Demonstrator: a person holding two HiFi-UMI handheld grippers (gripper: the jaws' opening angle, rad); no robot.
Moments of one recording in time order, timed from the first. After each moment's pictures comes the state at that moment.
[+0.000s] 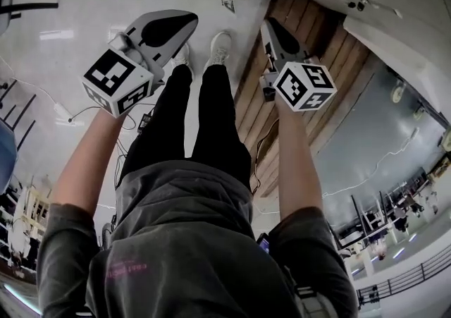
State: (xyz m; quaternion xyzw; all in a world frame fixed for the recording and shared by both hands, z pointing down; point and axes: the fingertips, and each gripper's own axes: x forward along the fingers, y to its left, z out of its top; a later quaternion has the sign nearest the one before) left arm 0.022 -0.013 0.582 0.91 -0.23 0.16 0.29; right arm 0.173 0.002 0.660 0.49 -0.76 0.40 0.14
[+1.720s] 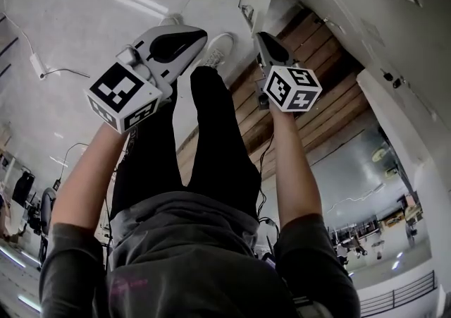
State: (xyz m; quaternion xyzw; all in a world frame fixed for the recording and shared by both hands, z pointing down) left arm 0.016 0.023 0.720 0.84 -0.35 0.15 0.38; right arm 0.146 0.025 0.866 0.33 -0.78 0.45 0.28
